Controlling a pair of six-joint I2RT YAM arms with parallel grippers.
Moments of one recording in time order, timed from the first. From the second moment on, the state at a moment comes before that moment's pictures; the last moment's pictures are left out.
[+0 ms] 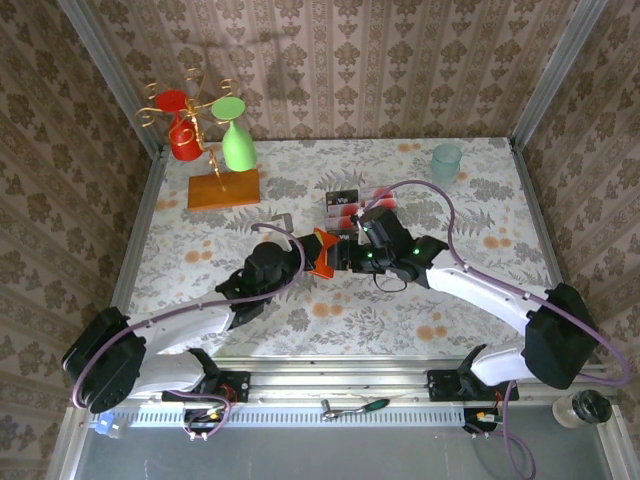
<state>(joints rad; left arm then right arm) -0.89 1.21 0.53 0.47 -0.18 -0.82 0.71 1.39 0.97 -0.35 -0.19 0.73</state>
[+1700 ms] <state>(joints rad) -0.91 1.20 0.58 0.43 -0.22 -0.84 0.68 1.26 0.95 -0.30 -0.17 0.76</state>
